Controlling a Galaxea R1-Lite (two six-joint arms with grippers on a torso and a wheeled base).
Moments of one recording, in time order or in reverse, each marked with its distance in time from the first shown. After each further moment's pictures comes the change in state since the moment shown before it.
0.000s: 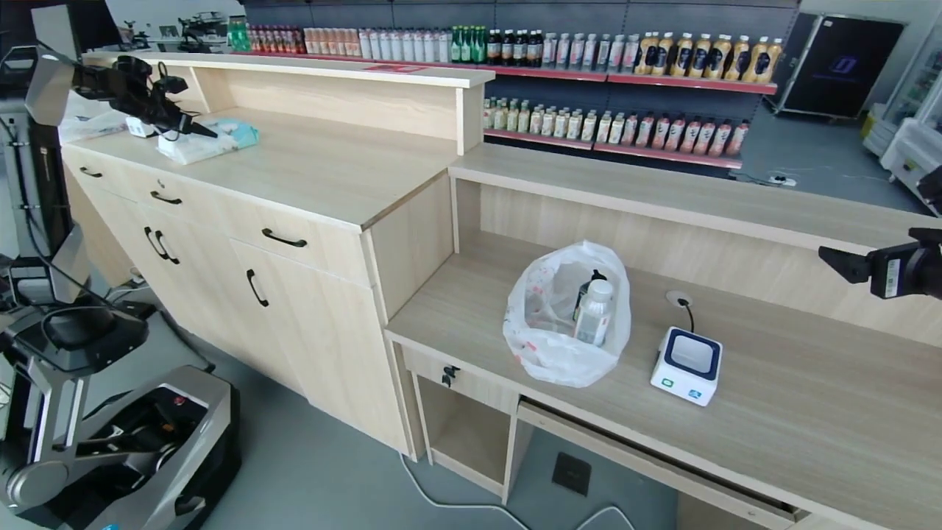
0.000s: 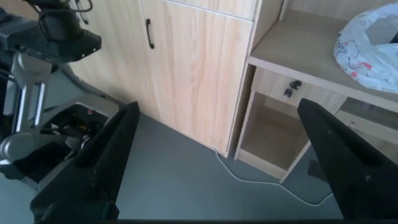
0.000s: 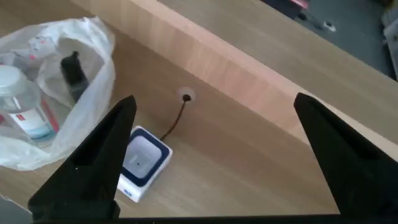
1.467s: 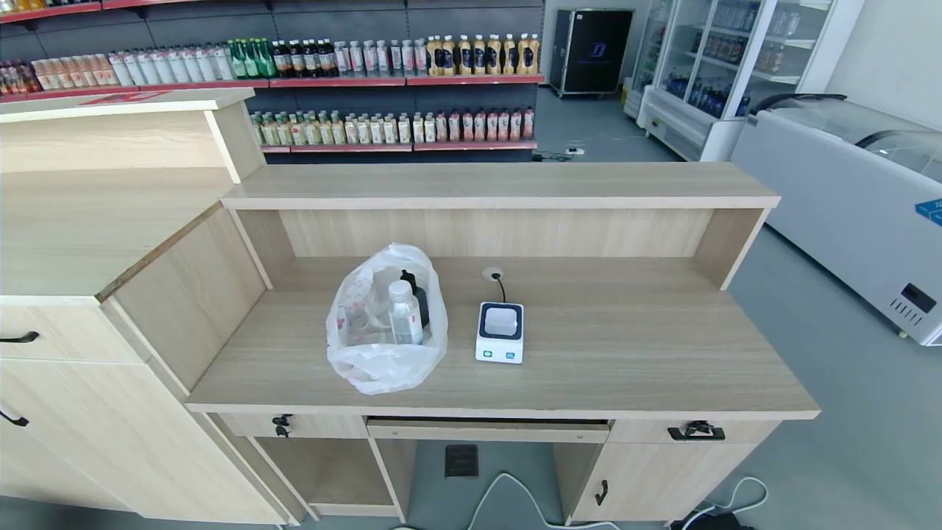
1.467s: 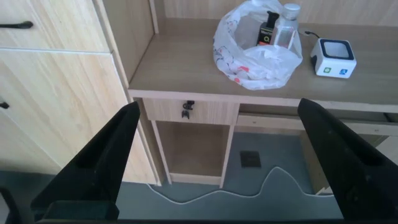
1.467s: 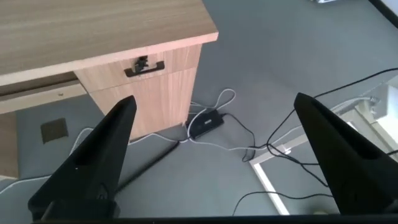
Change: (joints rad) left arm 0.000 0.000 0.000 0.000 0.000 -0.001; right arm 0.048 -1.175 0.805 0.498 -0.288 0.247
